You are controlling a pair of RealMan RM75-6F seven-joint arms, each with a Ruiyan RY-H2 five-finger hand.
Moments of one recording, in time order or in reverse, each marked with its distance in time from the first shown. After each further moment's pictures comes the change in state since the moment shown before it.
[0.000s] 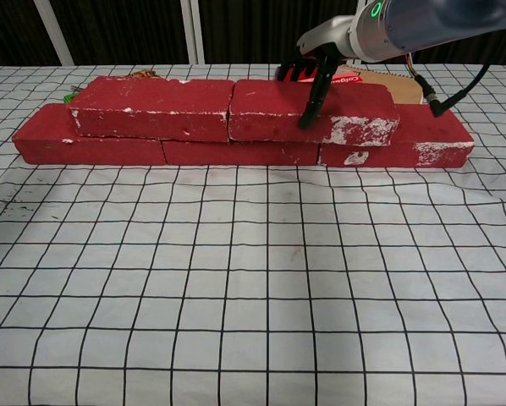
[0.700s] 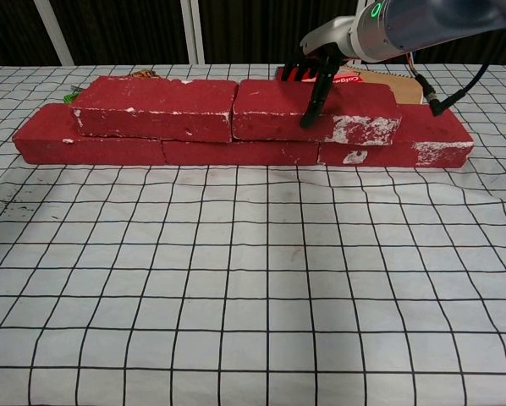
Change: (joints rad) left arm -0.001 0.000 0.001 0.003 0.001 -0.002 -0.001; right arm 0.004 -0.009 -0.002 0.032 0.041 -0.022 -0.021
